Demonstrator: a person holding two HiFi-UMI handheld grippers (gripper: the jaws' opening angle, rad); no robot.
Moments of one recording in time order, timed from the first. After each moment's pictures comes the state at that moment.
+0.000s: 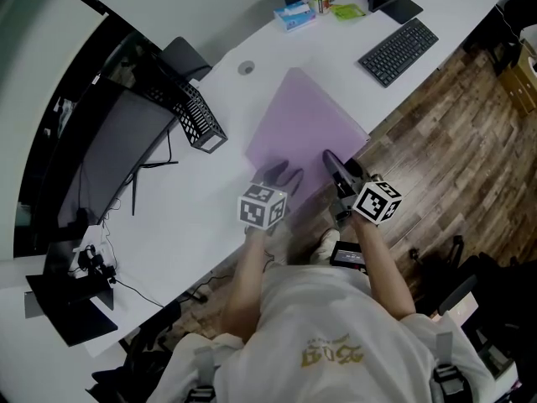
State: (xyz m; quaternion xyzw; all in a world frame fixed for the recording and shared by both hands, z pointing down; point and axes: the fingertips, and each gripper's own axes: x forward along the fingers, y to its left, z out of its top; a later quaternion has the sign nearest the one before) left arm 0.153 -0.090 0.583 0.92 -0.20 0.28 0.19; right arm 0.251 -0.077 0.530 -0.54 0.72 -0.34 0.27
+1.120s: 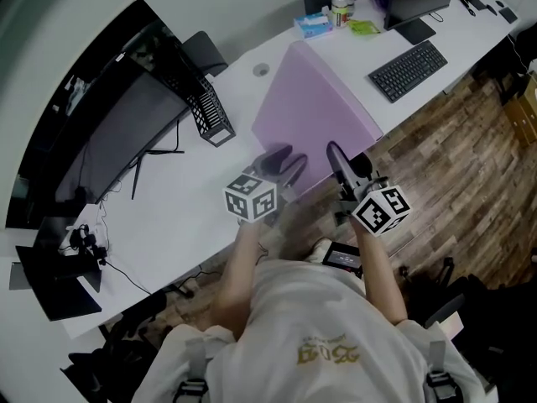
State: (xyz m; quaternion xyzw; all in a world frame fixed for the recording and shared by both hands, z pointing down) left arm 0.162 -0.100 0.495 0.95 -0.20 0.12 0.21; right arm 0.248 -0.070 0.419 -0.55 0.77 -0.19 0.25
